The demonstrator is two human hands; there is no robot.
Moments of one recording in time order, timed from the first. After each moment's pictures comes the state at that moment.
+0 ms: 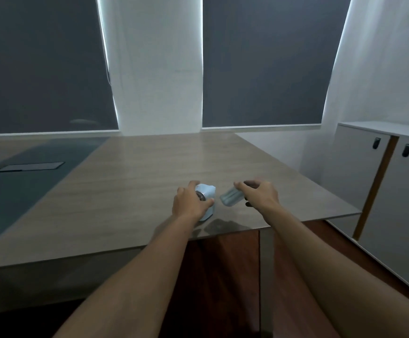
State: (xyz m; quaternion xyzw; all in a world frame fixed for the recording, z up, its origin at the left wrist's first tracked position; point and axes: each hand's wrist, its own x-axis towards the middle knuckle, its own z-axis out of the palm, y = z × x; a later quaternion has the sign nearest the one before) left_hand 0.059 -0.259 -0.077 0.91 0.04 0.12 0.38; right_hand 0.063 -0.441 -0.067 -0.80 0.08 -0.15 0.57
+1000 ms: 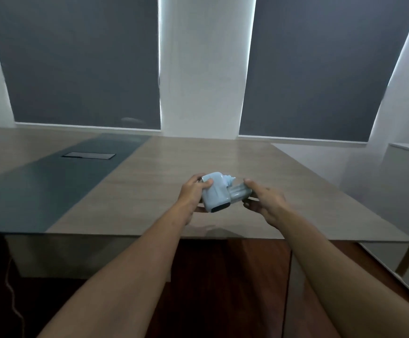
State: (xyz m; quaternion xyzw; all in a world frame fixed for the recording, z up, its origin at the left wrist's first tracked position) left_hand 0.031 -0.162 -0.052 0.67 0.05 0.05 0.74; right_hand 0.052 -0.354 -0.050 -0.65 0.04 0.00 0.76
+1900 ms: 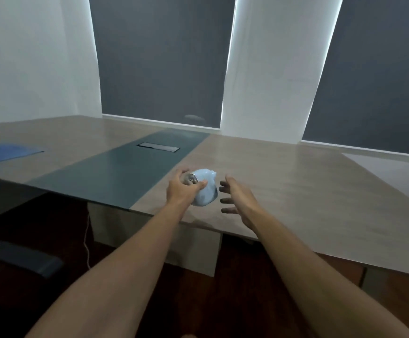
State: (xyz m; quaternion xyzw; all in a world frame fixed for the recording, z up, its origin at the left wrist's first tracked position) left_hand -0.026 0.005 -0.067 0.70 0.21 0.30 0.62; right_hand 0.011 -0.144 -0.052 -0.75 -0.11 0.12 0.64
